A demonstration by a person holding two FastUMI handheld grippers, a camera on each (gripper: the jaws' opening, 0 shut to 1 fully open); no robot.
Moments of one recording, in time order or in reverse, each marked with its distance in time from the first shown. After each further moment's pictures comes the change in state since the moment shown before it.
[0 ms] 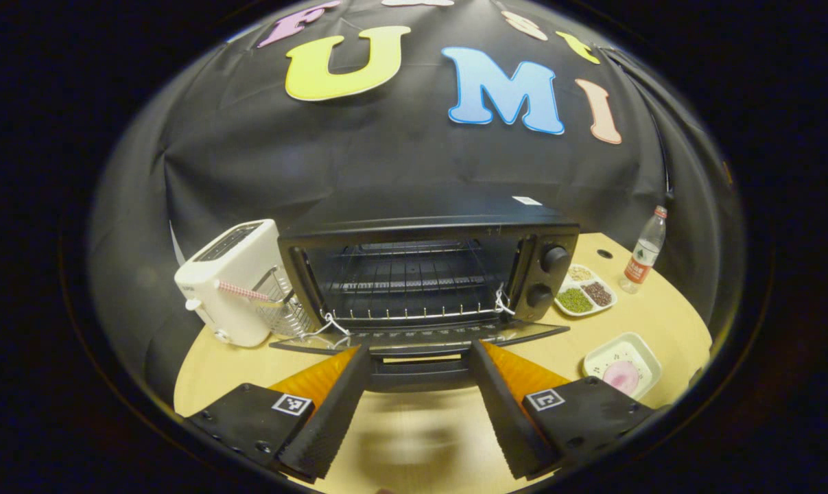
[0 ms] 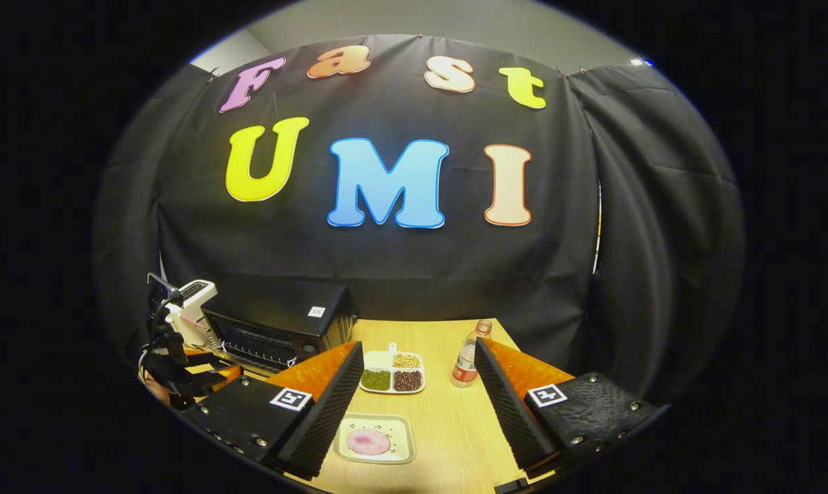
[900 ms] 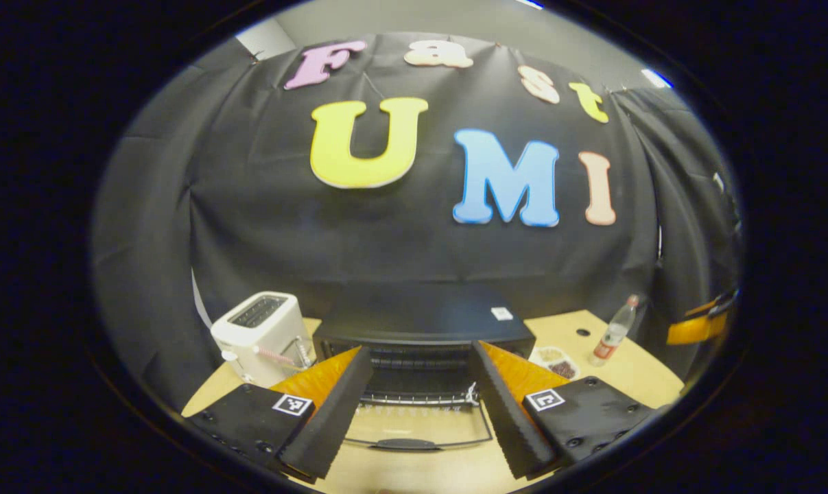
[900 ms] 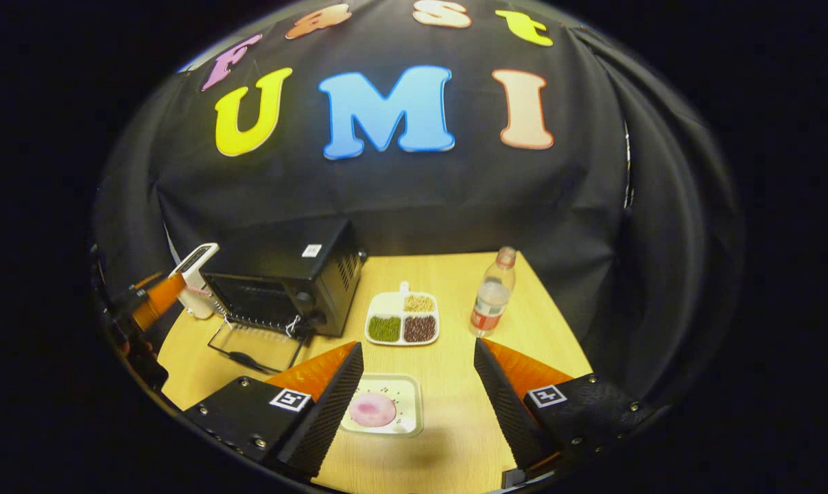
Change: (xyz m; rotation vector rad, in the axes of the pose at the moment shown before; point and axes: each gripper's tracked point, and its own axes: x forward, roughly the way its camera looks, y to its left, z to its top) left arm -0.113 -0.004 0.159 -0.093 -0.373 0.033; right arm 0.054 -0.008 -0.102 0.080 0.402 0.141
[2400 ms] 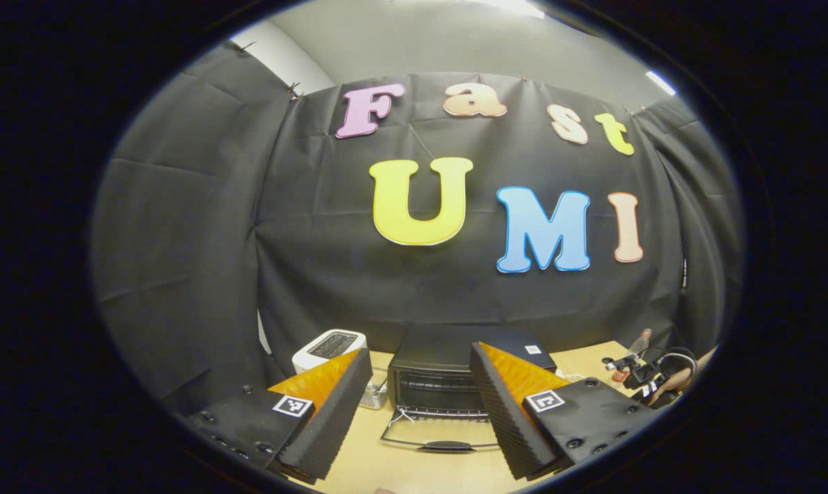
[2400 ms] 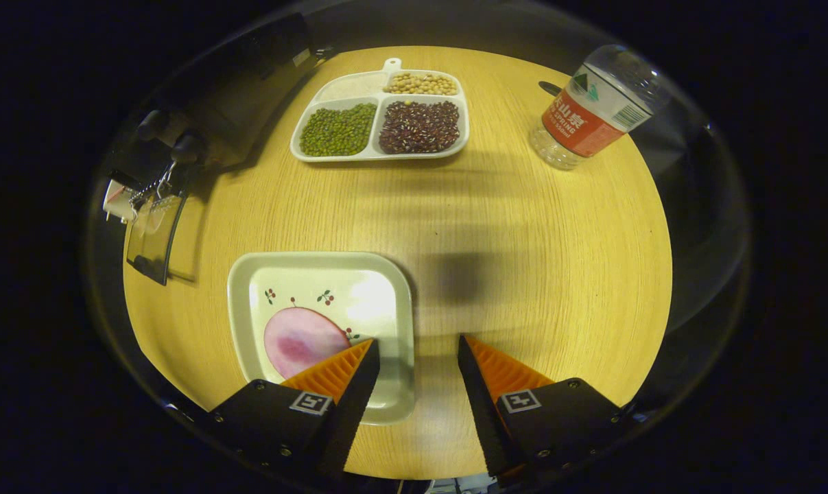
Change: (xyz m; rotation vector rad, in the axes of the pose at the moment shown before) left arm -0.096 0.055 0.041 0.010 -0.097 0.172; right arm 0.134 -0.013 -0.160 -0.053 0.744 -0.019
